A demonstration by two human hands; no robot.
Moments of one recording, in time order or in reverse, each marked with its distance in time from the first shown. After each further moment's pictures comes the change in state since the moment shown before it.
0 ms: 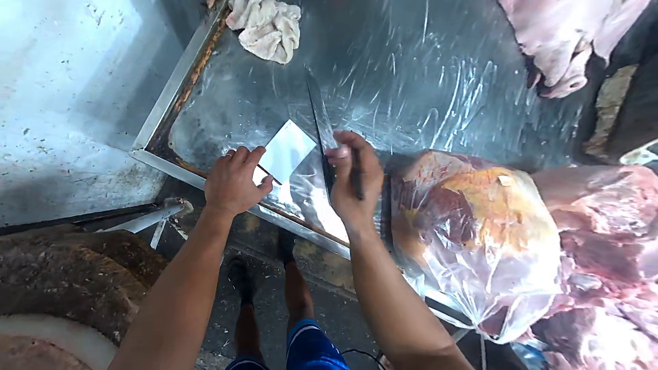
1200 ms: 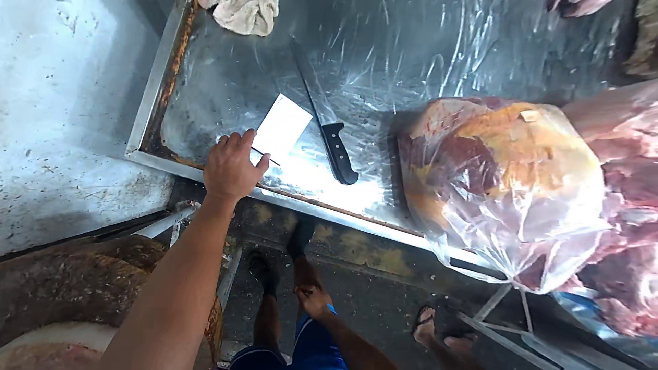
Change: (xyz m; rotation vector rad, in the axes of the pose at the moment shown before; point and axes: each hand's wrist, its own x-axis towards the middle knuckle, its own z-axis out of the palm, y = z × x) left_hand 0.007 0.000 0.007 0.125 -0.019 -0.009; right_hand -0.435 0.142 0.070 -0.030 -0.754 1.069
